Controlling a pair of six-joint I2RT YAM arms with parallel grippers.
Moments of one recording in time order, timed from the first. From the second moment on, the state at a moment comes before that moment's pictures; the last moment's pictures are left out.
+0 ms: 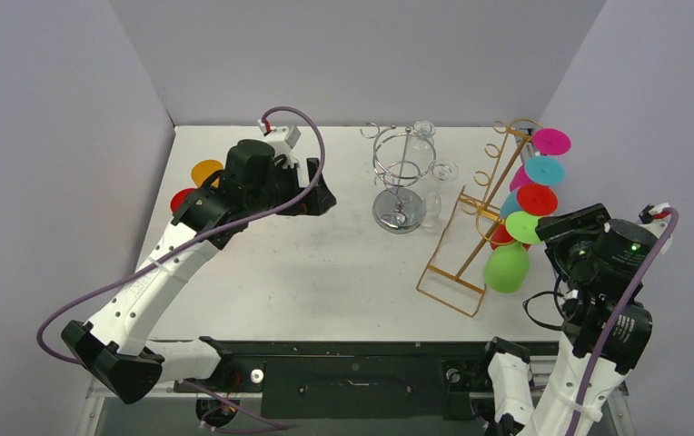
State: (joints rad) left arm -0.60 1.26 1.44 -0.73 0.07 -0.51; right arm -0.41 0.73 1.45 -1.21 -0.05 0.71
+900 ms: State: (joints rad) left arm -0.60 1.23 1.41 -0.69 0.11 -0.50; right arm -0.41 0.72 1.39 -1.16 -0.09 0.81
